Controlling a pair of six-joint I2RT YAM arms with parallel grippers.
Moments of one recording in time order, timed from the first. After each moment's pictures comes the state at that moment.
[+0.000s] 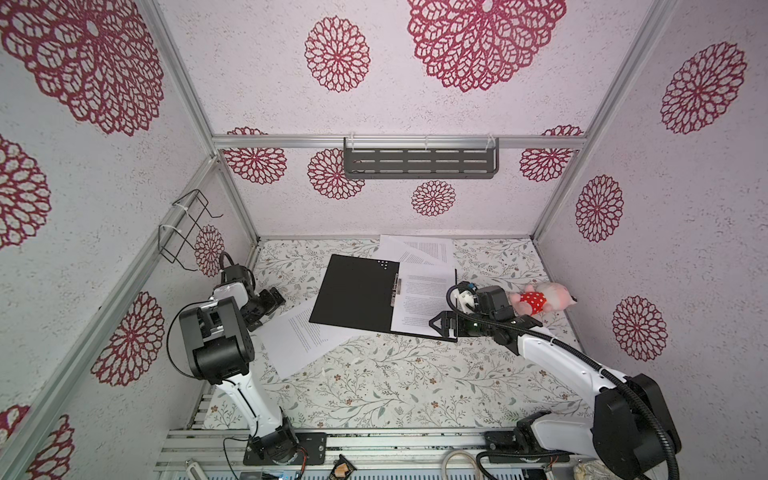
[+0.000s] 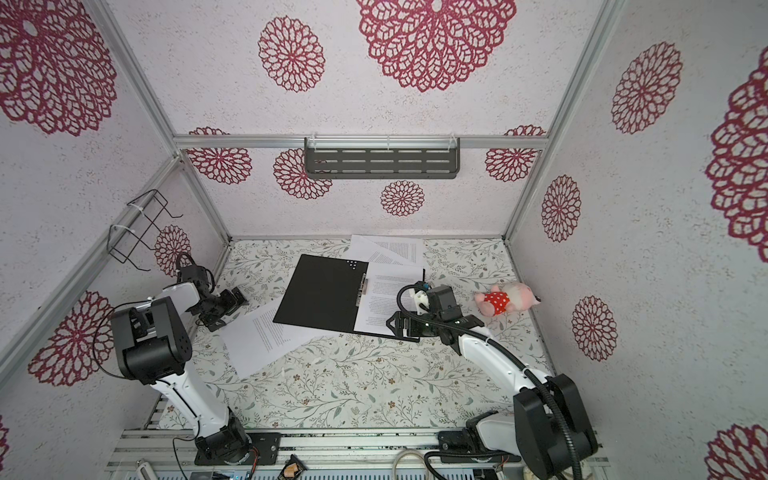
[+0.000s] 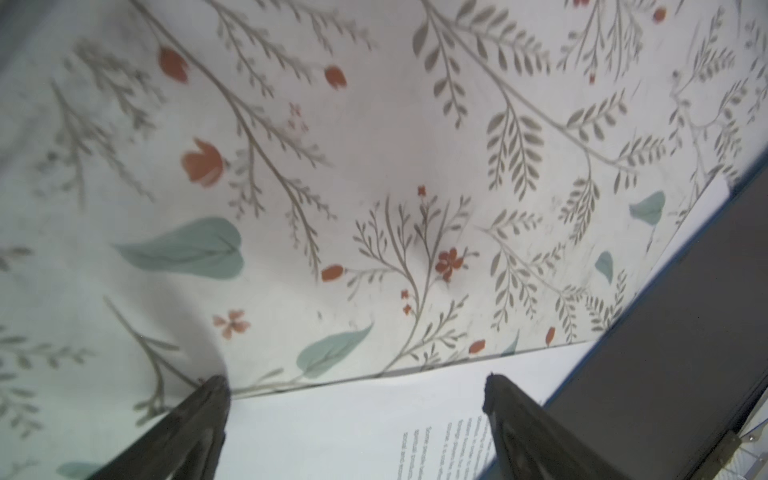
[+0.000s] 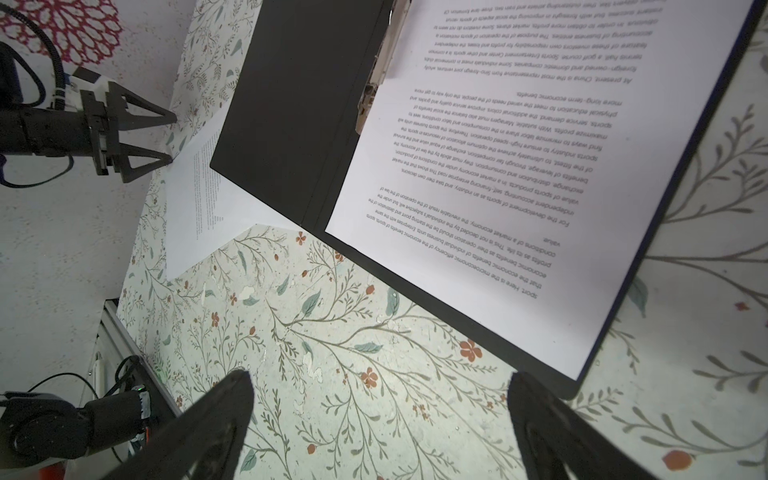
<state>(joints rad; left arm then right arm) 0.36 1.90 1.21 -0.62 0.19 -0.39 0.42 1.27 0.76 -0.30 -0.42 0.39</state>
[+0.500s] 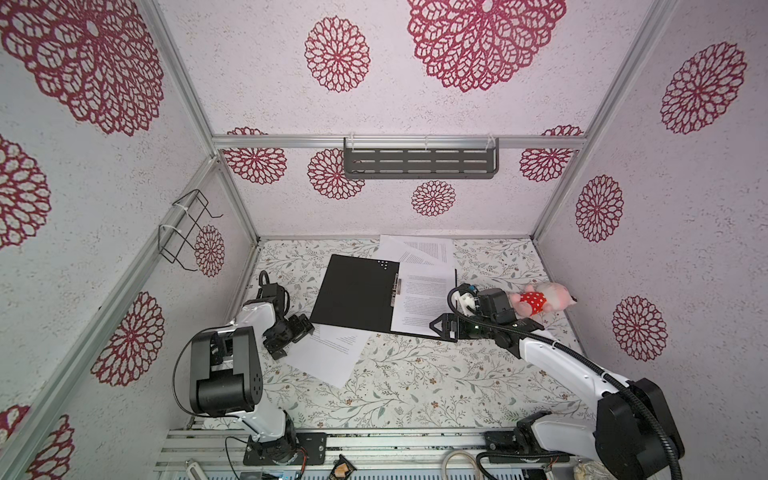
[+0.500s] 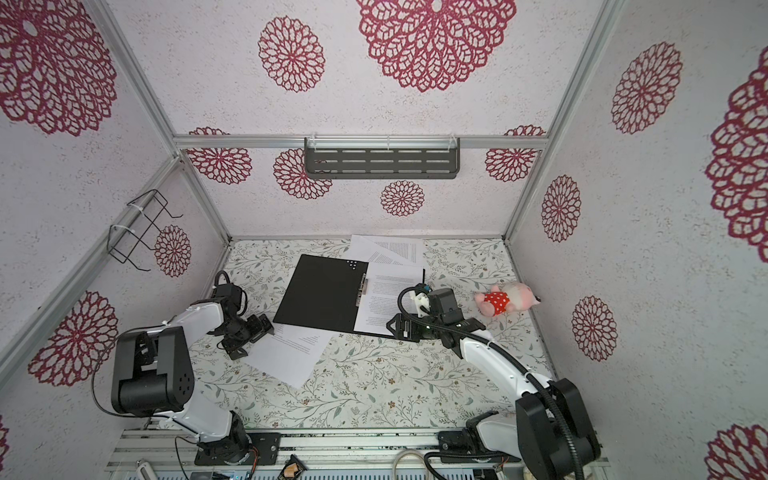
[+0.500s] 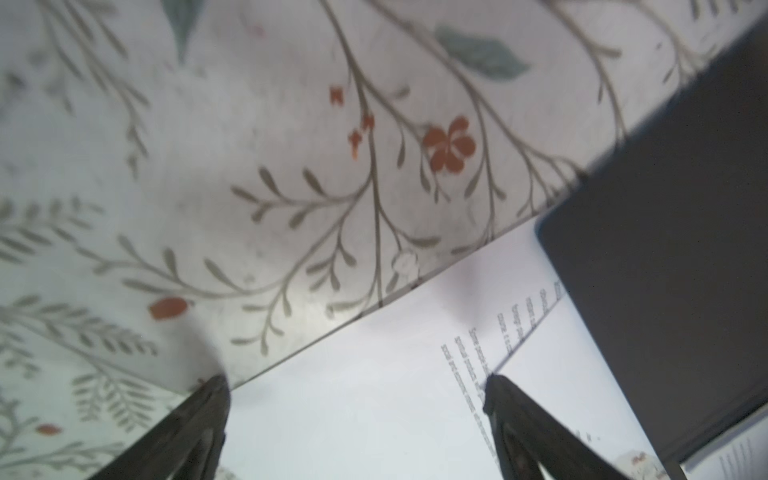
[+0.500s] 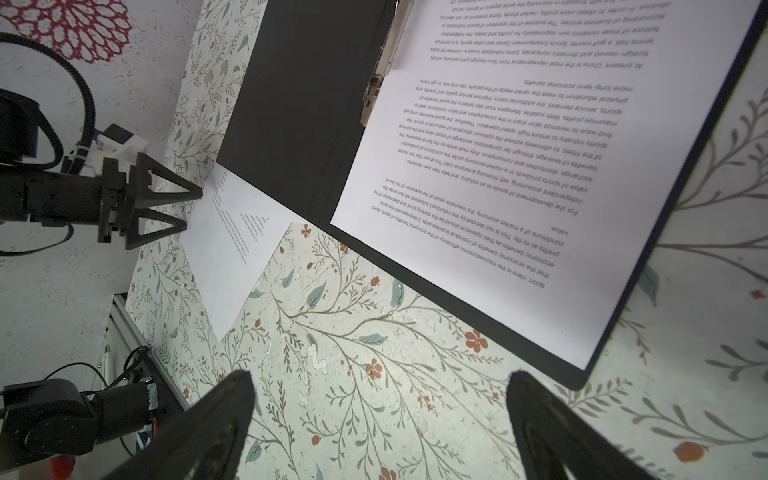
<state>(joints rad) 0.12 1.61 0.89 -0.73 0.16 -0.58 0.42 1.24 0.73 -0.30 -0.43 0.40</state>
